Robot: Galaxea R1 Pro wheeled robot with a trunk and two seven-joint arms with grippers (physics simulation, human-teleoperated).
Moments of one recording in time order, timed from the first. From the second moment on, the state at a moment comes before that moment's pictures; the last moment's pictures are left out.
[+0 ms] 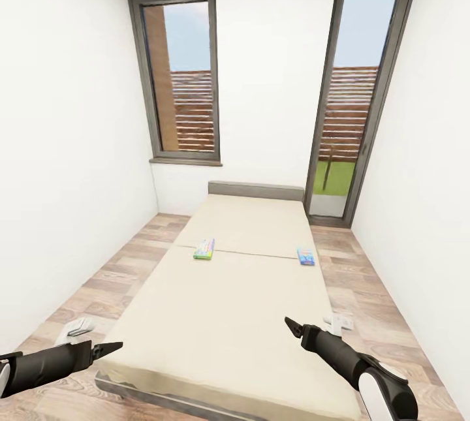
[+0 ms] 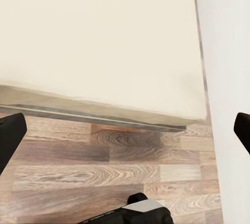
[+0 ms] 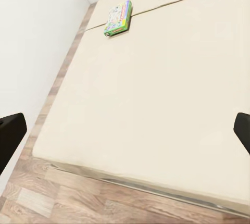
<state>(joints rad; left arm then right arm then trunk) -0.14 0.29 0.40 -1.44 0.01 1.02 -0.98 -0.07 -0.01 -0.06 -1.55 -0.44 0.62 0.18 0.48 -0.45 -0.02</state>
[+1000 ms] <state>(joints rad) -0.14 0.29 0.40 -1.44 0.01 1.02 -0.98 -0.07 0.00 -0.06 -1.55 -0.43 0.62 0.18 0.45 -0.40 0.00</state>
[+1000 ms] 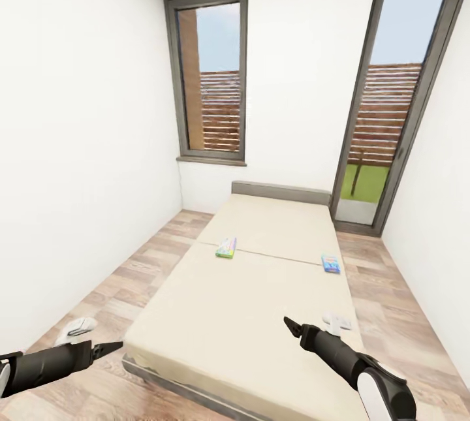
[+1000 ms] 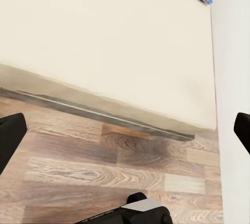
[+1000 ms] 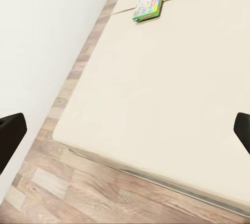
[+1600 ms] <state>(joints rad) -0.14 0.29 0.40 -1.44 0.01 1.02 -0.98 -0.07 0.01 -0.05 -1.54 -0.43 0.62 0.17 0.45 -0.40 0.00</state>
